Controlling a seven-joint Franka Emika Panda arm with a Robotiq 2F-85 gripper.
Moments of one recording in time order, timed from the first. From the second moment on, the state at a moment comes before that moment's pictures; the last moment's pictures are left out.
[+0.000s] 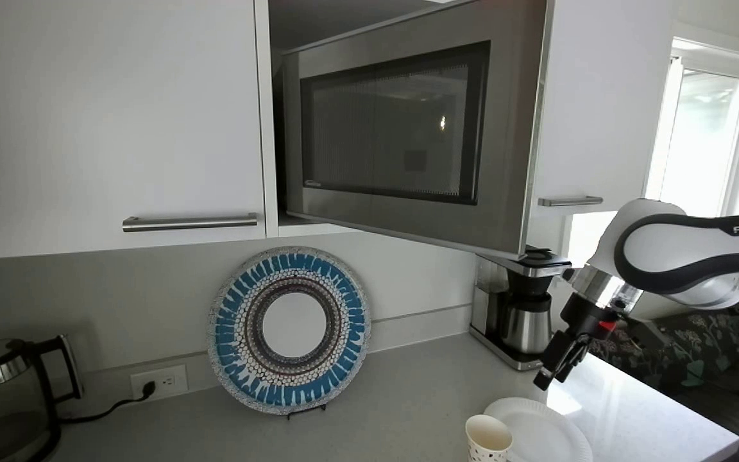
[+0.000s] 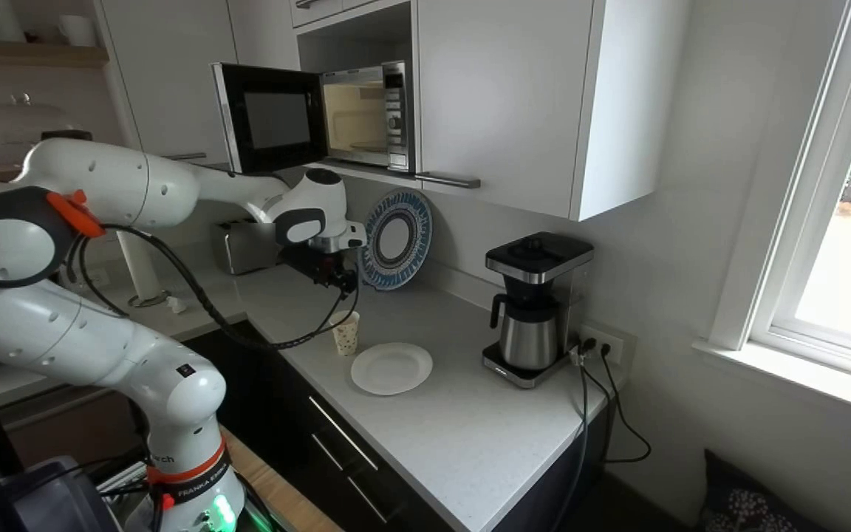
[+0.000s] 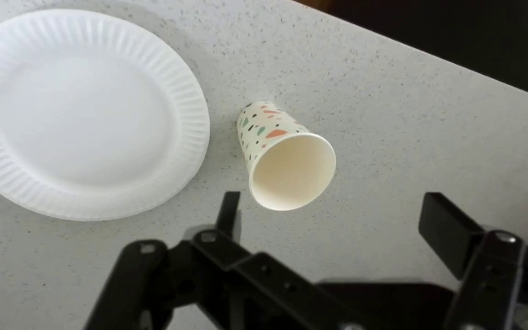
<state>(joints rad) 0.06 -0.65 -0.10 -2.61 0.33 2.16 -0.33</state>
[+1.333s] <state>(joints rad) 0.17 -0.38 -0.09 -2.64 0.32 2.51 -0.36</state>
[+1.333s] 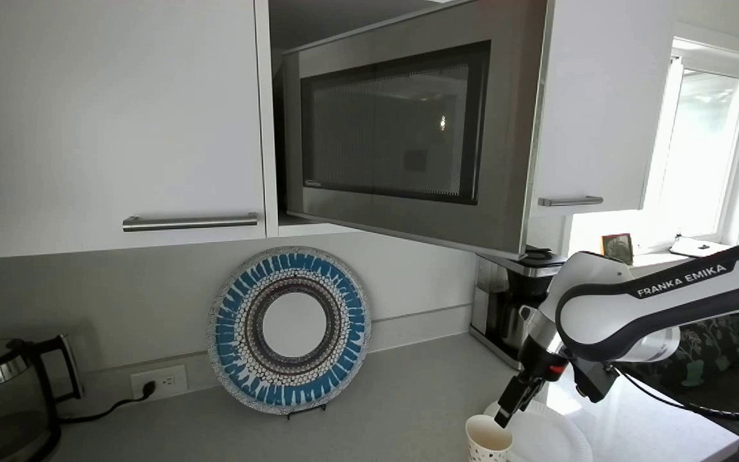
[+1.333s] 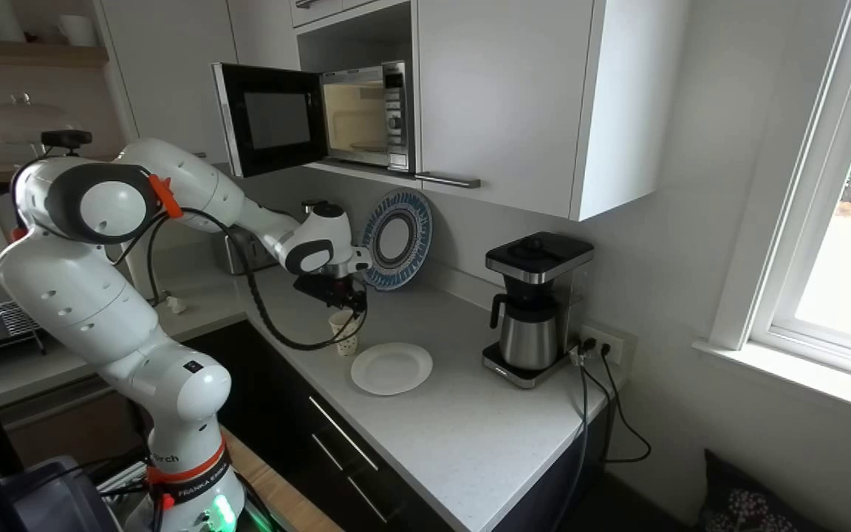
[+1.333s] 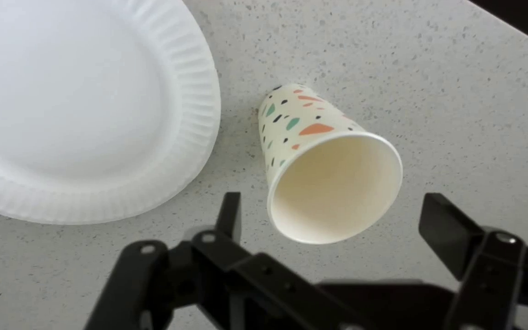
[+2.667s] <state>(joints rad) 0.18 -0.16 -0.08 -2.56 0.35 2.63 -0.48</state>
